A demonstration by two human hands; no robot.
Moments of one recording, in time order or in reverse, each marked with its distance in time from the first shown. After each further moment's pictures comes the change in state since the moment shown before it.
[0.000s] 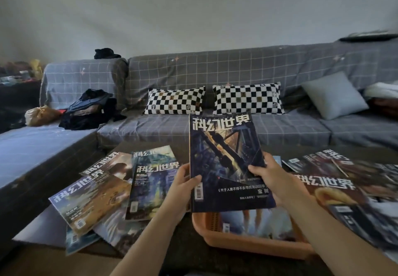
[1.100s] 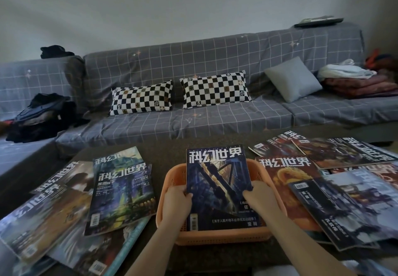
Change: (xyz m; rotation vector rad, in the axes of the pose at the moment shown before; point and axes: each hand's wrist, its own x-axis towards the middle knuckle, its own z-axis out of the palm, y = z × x) left_hand 0.014 -0.056 0.070 1.069 0.082 0.038; right_hand -0.018 0.076 -0.068 -0.690 0.237 0.204
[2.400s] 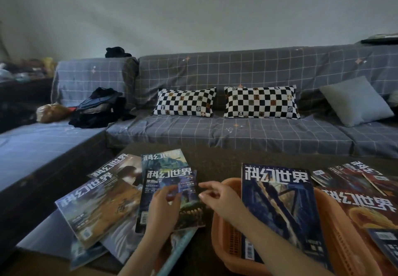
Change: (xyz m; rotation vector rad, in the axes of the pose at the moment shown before) left_hand 0.015 -0.100 -0.096 -0.205 0.349 -0.066; right_hand -0.029 -0.149 0.110 0.251 -0.478 -0.483
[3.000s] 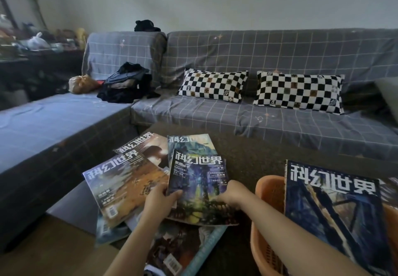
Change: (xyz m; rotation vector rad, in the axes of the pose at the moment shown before) left_hand 0.054 -0.095 -0.035 0.002 -0.047 -0.261; right_hand 0.100 0.007 0.062 -0.558 -0.207 0.360
